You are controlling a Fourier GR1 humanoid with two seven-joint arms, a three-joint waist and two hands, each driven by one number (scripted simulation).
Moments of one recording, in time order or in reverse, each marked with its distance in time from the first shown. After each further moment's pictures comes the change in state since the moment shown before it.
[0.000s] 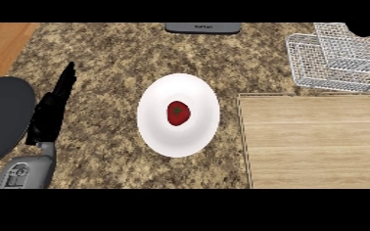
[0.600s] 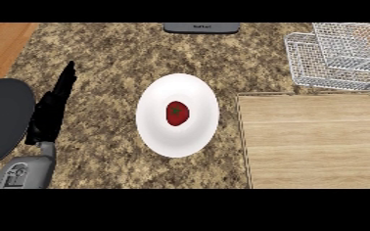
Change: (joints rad) left arm -0.001 0.009 -0.014 -0.017 0.007 0.010 0.025; right arm 0.053 -0.015 0.146 -0.293 0.112 -0.065 0.130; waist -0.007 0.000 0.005
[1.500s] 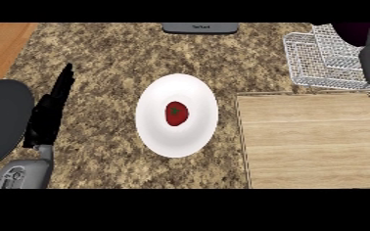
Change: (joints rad) left arm 0.021 0.018 -0.014 -0.008 0.020 0.019 -0.009; right arm 0.089 0.164 0.075 -0.575 -0.180 0.119 0.423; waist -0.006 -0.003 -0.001
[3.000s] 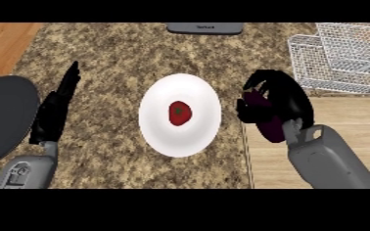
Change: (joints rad) left arm -0.027 0.023 -0.055 0.021 0.031 0.027 0.004; right arm 0.445 0.175 0.341 -0.294 -0.273 -0.057 0.307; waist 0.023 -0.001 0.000
